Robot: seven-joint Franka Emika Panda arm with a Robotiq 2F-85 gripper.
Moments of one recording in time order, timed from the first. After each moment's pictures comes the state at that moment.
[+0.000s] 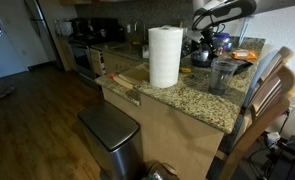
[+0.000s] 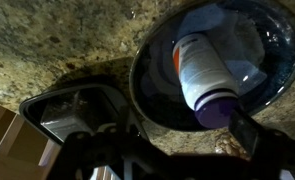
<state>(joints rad) -0.03 0.70 -0.24 -1.09 -0.33 1.80 1.78</state>
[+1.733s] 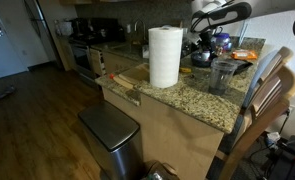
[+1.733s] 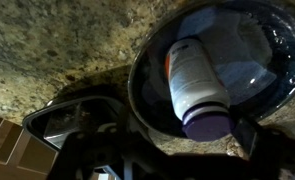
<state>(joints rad) -0.03 0.75 -0.25 -1.03 -0.30 1.77 1.84</state>
